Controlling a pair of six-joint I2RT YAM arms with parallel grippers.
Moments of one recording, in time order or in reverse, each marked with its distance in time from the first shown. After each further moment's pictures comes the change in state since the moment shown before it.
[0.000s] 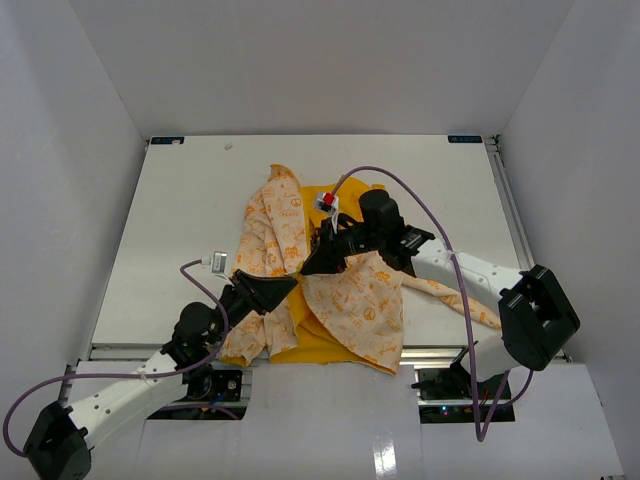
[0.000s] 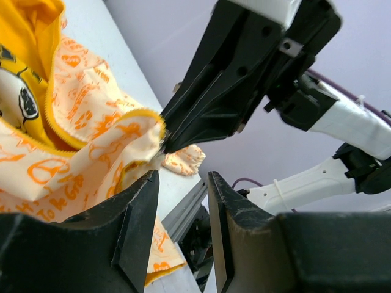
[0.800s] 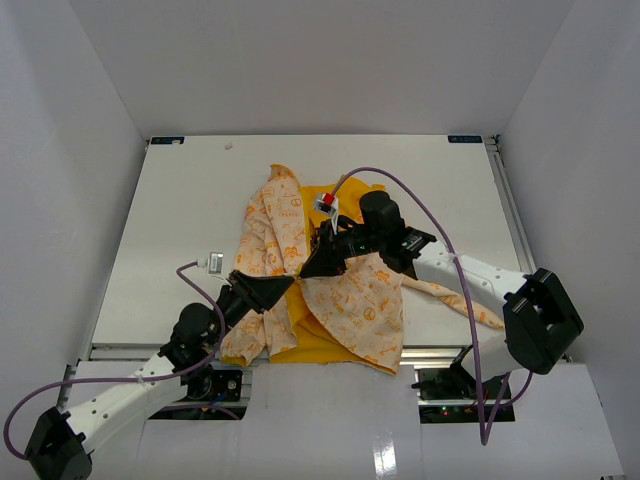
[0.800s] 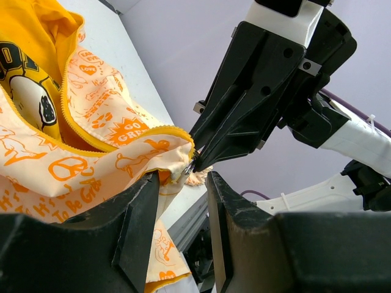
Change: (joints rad) left arm 0.000 -0.062 0.000 -0.066 -0.065 0.003; right arm 0.018 -0.024 -0.012 0.006 -0.012 0.062
